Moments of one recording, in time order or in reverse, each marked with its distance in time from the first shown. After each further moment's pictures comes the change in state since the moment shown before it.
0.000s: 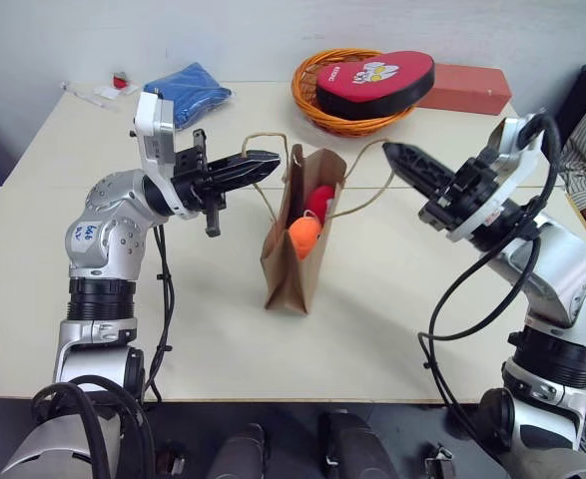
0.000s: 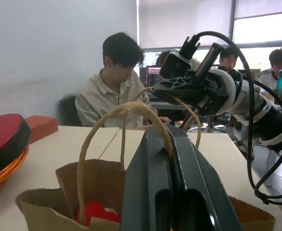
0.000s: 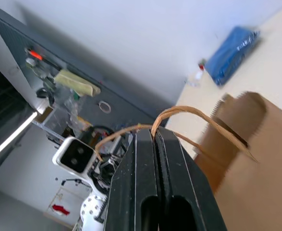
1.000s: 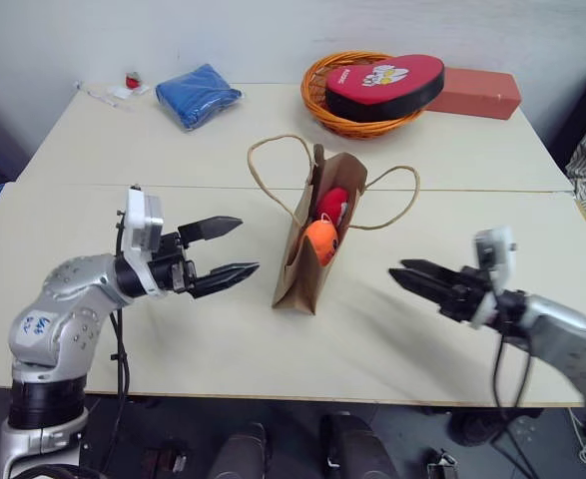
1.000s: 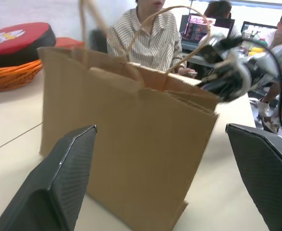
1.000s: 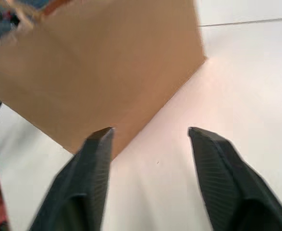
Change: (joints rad) left arm 0.528 0.101 0.075 -0.572 -0.061 0.205 0.273; right arm 0.440 -0.305 0.273 -0.114 -0.956 -0.315 0.906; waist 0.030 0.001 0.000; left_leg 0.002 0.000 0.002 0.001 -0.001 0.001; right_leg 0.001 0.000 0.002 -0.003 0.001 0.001
